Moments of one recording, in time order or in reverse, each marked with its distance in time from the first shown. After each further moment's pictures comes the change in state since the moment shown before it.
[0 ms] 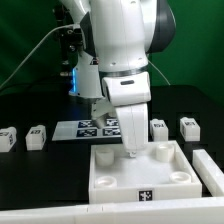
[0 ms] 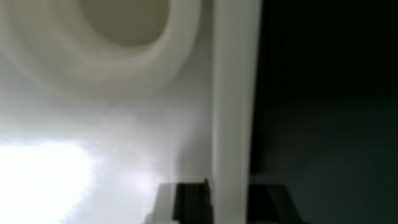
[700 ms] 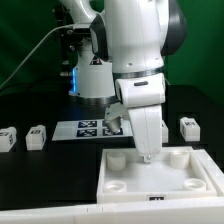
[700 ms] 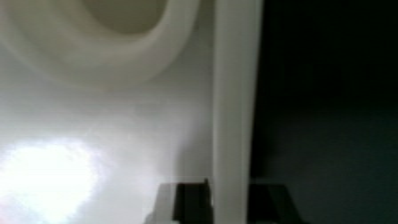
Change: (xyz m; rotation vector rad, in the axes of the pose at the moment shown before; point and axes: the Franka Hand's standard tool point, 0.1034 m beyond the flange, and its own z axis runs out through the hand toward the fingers) arm 0.021 0.015 0.003 -0.049 0.013 0.042
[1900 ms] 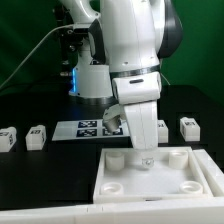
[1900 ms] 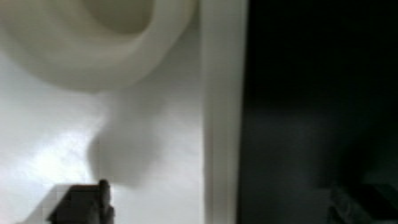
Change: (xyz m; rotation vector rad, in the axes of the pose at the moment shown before) arm -0.002 -0.002 0.000 -0.051 0.017 0.017
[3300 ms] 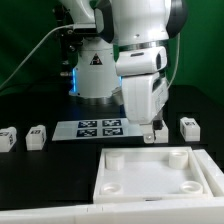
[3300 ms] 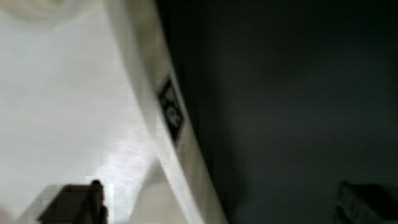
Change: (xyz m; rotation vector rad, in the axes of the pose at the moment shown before) arm 0.031 -0.020 -0.041 -0.013 -0.012 0.456
